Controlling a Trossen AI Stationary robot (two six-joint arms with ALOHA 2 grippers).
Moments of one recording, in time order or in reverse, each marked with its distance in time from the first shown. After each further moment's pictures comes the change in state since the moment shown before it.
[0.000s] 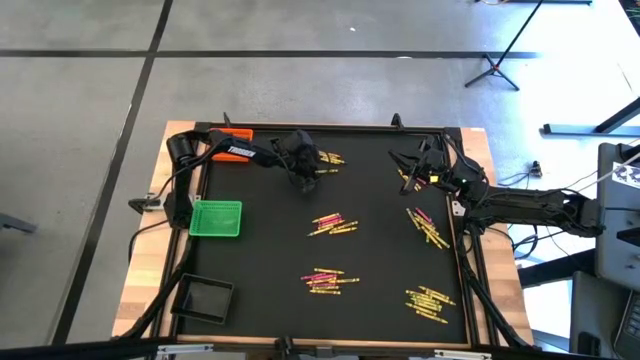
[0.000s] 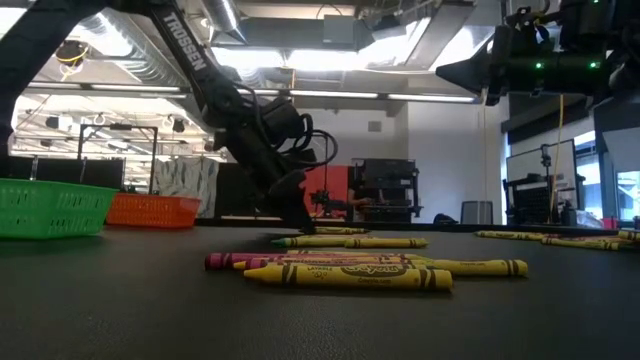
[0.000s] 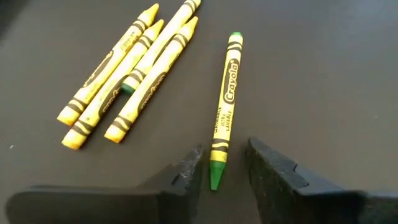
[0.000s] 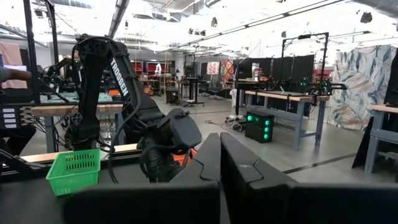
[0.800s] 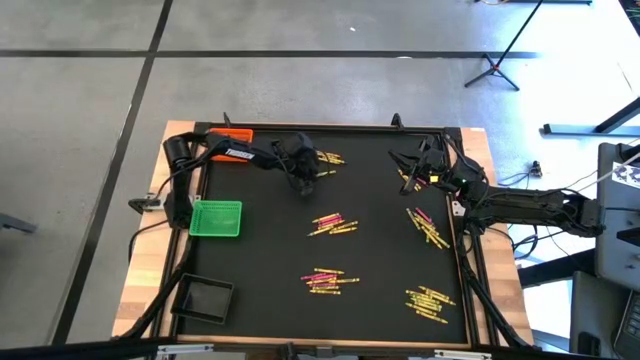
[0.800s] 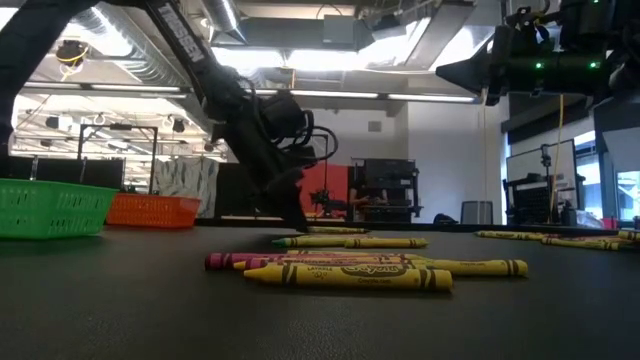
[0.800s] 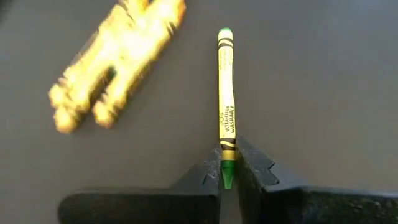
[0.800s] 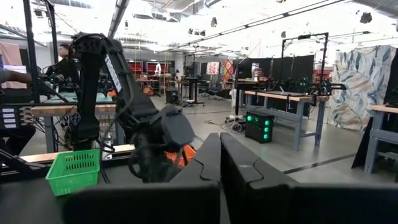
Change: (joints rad) left arm -0.039 -0.058 -0.005 -0.085 -0.036 -0.009; right arm 0.000 0.000 0.000 0.000 0.000 -0.001
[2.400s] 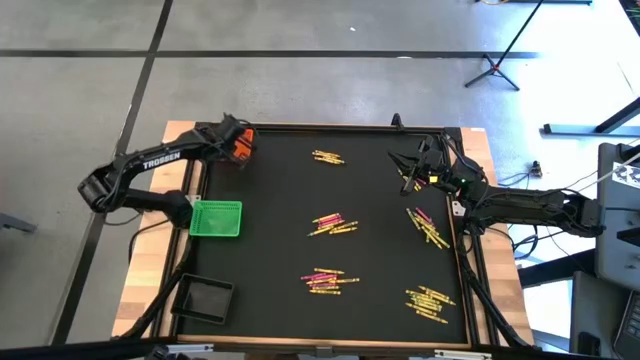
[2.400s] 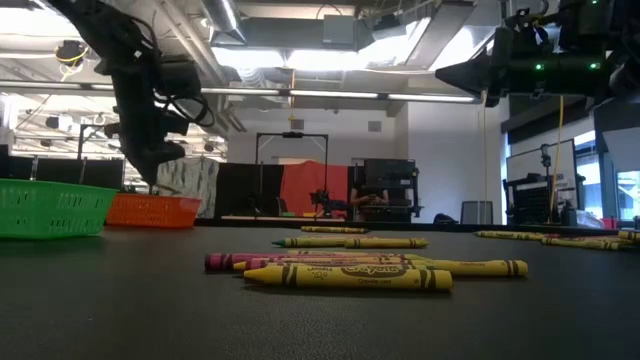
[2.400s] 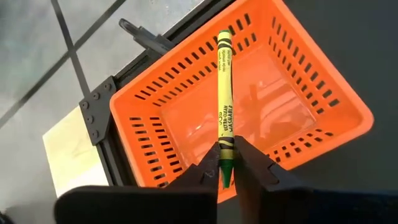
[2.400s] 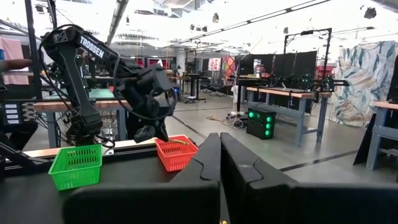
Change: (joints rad) left arm 0.360 -0.718 -0.346 -0.562 -0.588 -0.208; right arm 0.000 0.000 0.000 -0.018 -0.008 0.001
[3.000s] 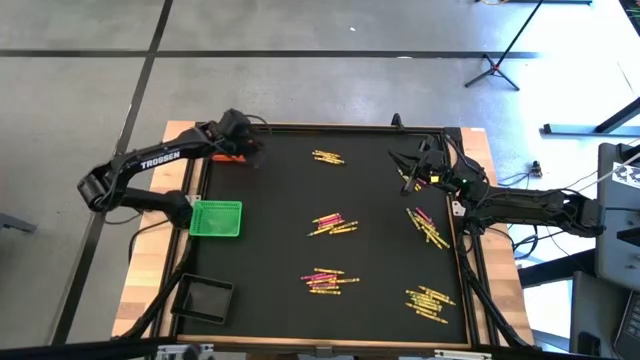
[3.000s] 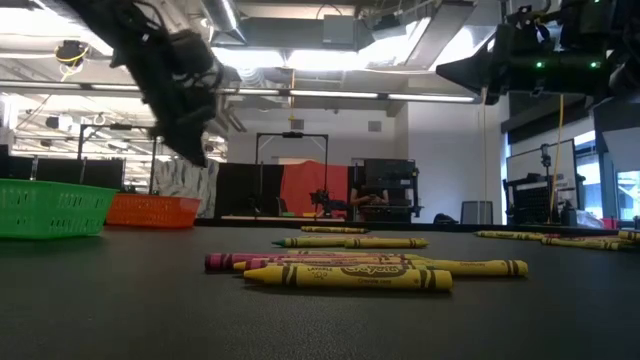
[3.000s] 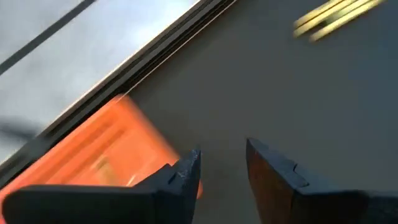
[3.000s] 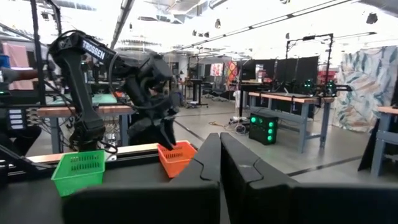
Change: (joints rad) left arm -0.096 -0.003 0.076 0.174 0.380 0.034; right arm 0.000 0.000 0.000 0.025 -0.014 0.005
